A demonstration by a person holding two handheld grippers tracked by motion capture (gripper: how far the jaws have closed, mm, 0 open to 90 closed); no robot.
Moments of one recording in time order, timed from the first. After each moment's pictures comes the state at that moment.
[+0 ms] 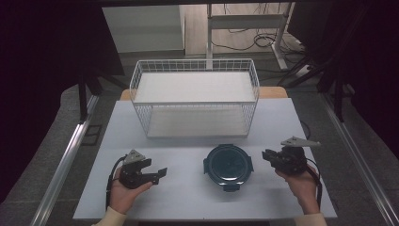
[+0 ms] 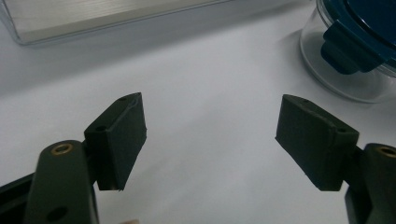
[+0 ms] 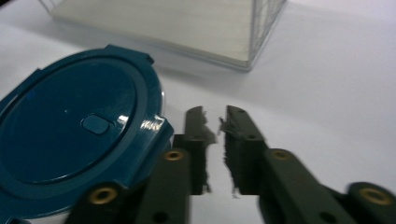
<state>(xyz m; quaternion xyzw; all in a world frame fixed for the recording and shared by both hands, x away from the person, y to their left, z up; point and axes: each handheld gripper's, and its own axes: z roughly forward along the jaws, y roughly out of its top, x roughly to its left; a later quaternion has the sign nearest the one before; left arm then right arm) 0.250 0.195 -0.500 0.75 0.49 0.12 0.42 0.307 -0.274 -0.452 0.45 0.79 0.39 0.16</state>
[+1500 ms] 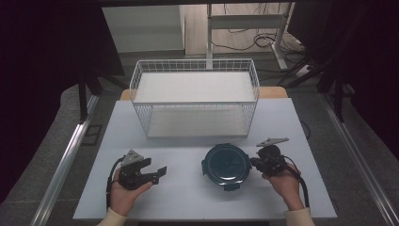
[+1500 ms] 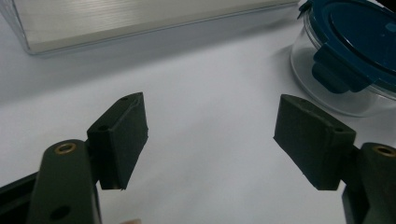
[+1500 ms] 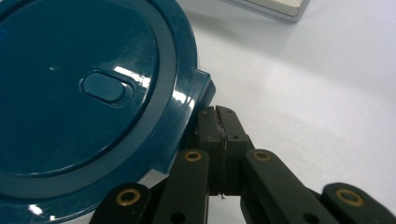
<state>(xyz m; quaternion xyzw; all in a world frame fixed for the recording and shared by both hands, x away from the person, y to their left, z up) 0.244 0.192 -0.496 0.74 0.50 0.13 0.43 0.315 -0.226 -0.469 0.46 0.83 0.28 0.13</state>
